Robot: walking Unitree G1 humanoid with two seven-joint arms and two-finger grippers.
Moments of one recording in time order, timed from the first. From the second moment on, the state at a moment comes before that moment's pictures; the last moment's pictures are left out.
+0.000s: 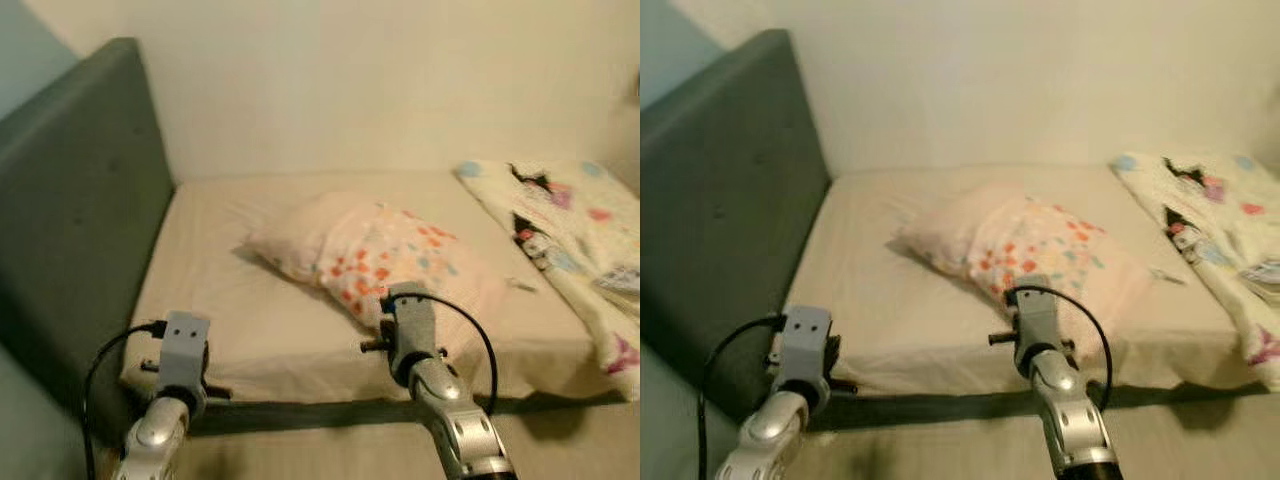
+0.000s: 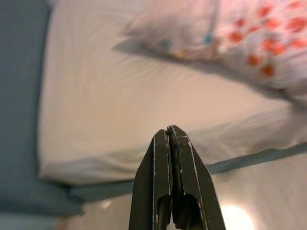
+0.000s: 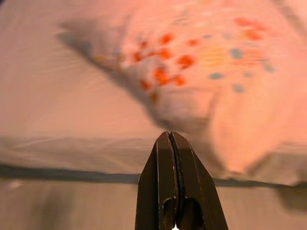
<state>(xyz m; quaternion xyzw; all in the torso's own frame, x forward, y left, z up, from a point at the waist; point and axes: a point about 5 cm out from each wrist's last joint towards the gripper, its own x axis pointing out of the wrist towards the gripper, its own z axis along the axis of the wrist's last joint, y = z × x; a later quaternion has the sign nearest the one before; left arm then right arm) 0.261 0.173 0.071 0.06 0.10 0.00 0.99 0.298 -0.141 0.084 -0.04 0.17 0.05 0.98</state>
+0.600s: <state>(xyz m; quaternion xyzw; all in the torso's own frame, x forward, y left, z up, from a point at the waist) 0.259 0.173 0.072 0.05 0.09 0.00 0.99 0.297 -0.137 0.086 -0.04 0.16 0.06 0.98</state>
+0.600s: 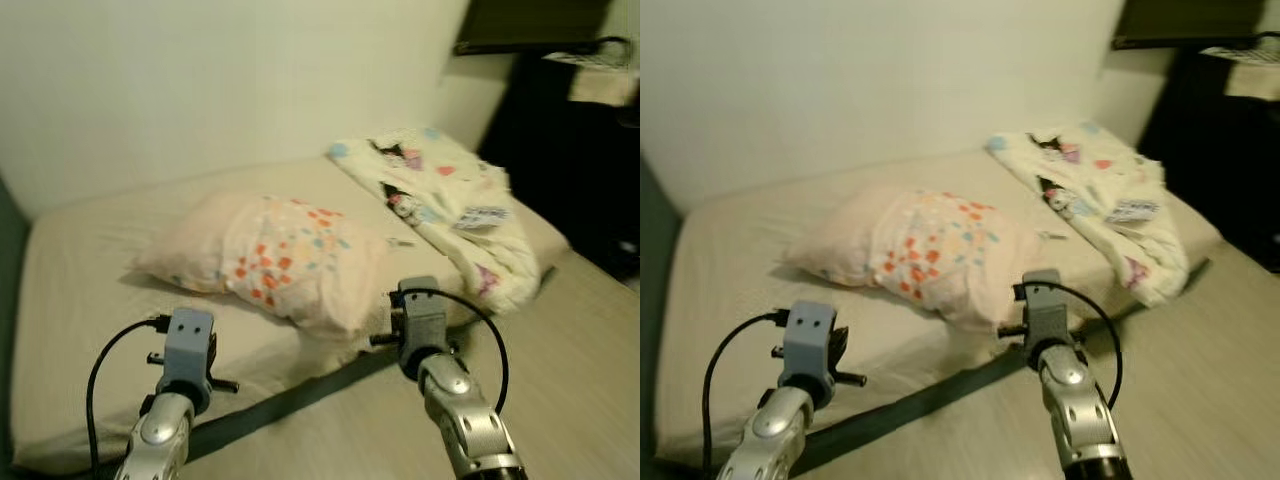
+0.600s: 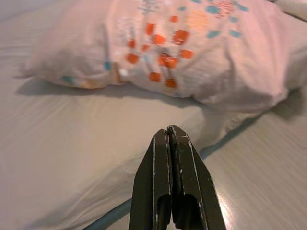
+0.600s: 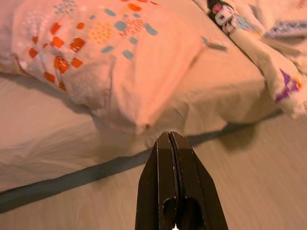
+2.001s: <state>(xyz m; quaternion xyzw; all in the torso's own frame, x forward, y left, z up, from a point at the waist) 0.261 0.166 0.089 0.00 0.03 -0.03 1.00 0.308 -0.133 0.096 -0.07 0.13 0.09 0.98</state>
